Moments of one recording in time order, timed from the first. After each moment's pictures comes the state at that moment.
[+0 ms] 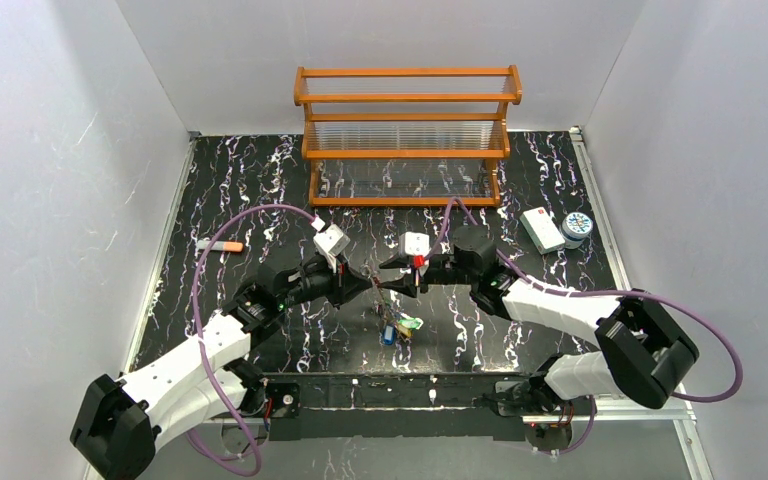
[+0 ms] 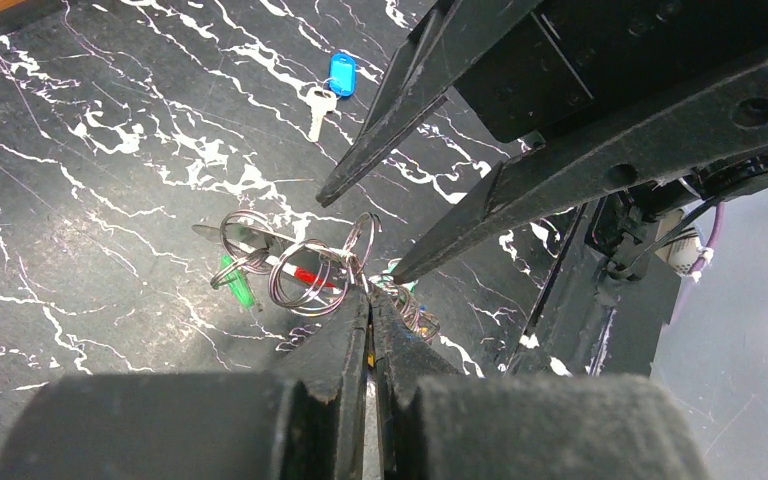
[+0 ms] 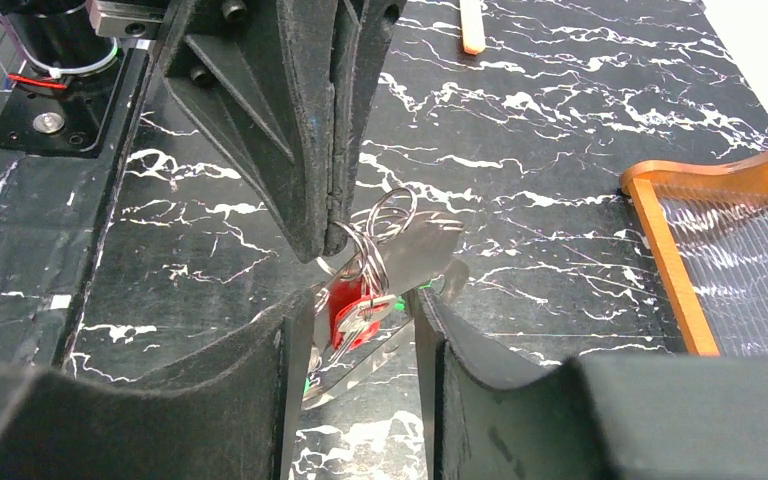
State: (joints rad) left arm -0.65 0.88 0.47 0.10 0.43 -0.24; right arm 0.79 1.31 0.59 0.53 -0.72 -0.33
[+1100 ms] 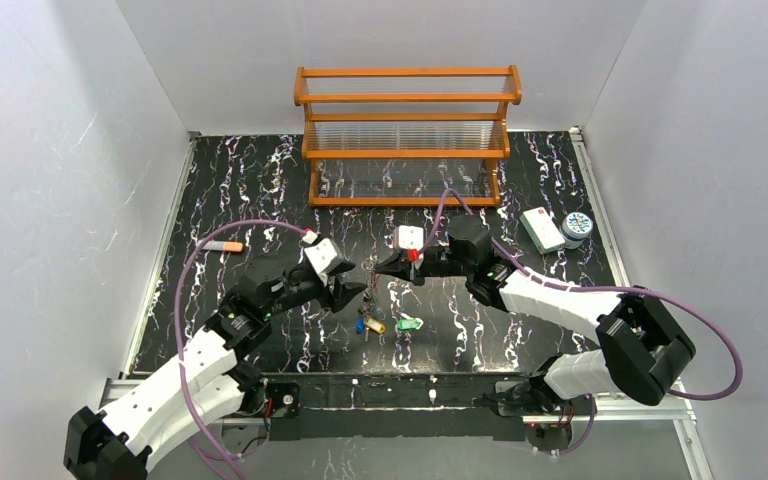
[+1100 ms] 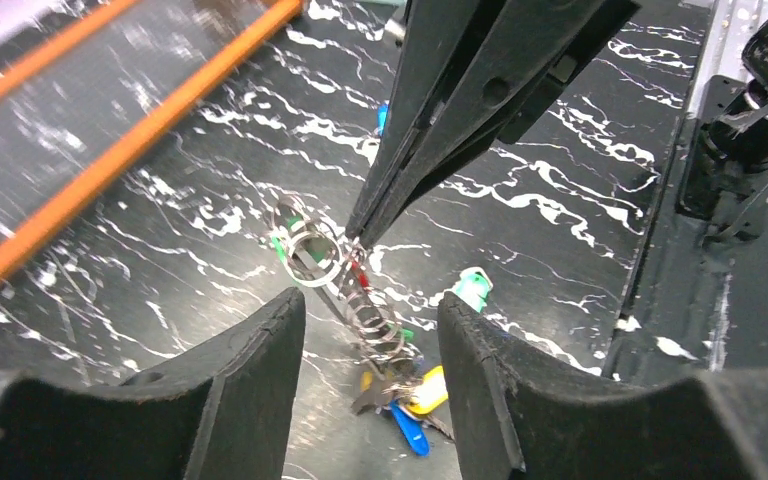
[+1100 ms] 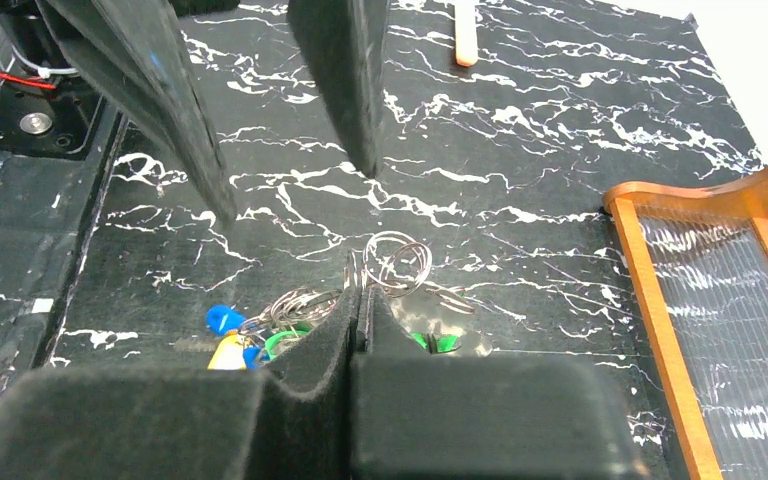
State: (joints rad) left arm -0.65 0.73 0.47 0.04 0.41 0.05; right arm 0.79 1.34 0.69 0.45 -0.73 -0.38
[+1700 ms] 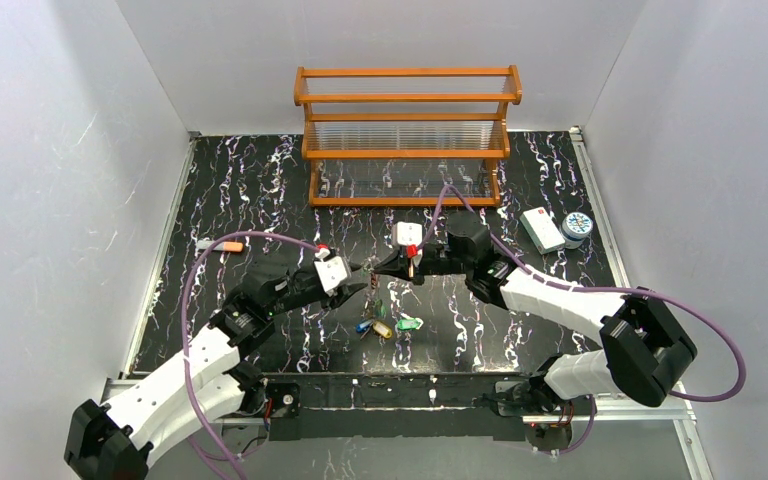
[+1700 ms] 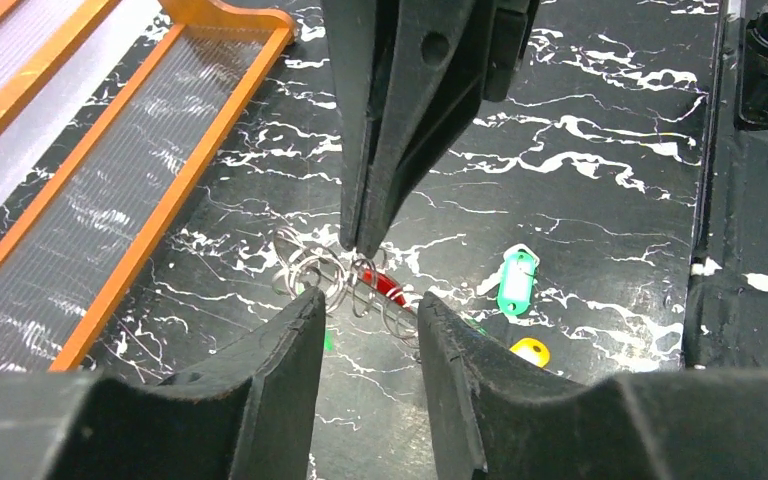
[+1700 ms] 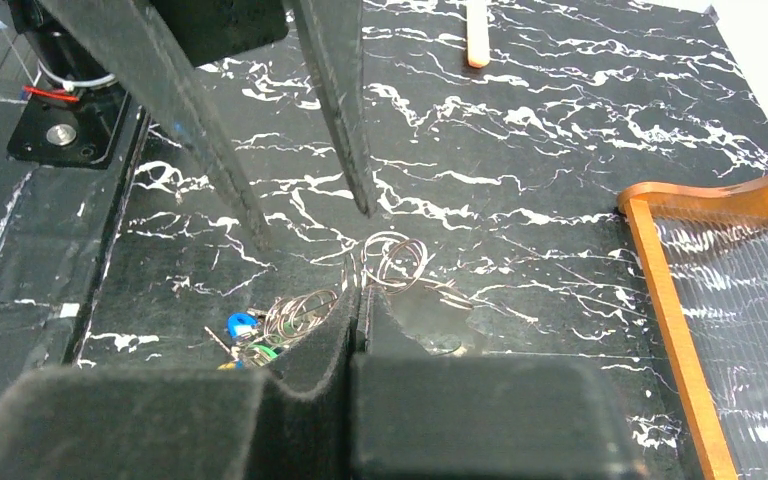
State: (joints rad) left arm -0.66 0.74 0.46 0.08 0.49 0.35; right arm 0.79 1.33 0.72 0.38 -0.75 -0.36
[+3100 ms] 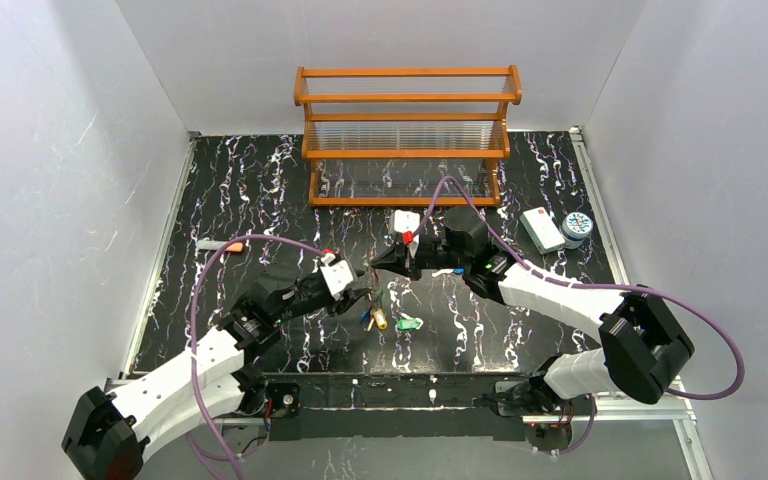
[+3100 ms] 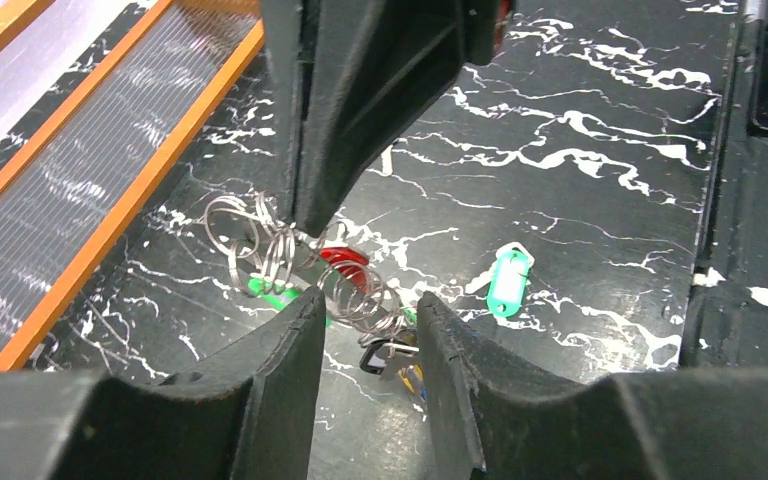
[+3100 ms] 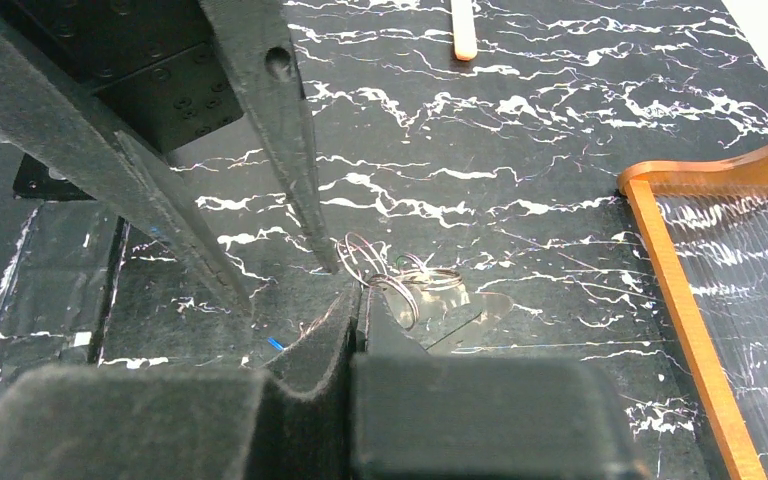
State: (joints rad) left arm -0.73 0.77 0.39 0.17 0.40 0.29; right arm 0.79 1.35 0.77 0.35 -0.70 -0.27
